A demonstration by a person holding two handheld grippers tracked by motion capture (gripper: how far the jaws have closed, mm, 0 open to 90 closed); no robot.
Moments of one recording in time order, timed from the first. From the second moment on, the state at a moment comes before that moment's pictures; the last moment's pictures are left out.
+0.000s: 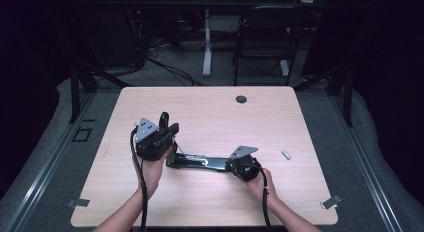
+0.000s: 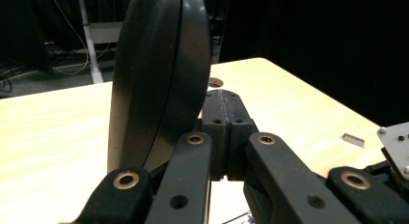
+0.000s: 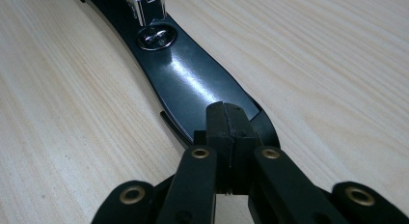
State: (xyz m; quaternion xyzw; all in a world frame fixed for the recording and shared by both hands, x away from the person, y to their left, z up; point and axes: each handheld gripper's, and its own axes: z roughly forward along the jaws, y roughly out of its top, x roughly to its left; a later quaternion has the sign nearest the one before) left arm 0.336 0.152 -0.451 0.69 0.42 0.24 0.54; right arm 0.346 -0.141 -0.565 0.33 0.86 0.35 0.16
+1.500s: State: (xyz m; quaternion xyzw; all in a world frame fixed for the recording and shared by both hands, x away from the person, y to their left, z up) left arm 0.330 0.180 -0.452 0.69 0.43 0.27 0.51; right arm 0.346 -0.139 -0.565 0.33 0.86 0.35 0.17
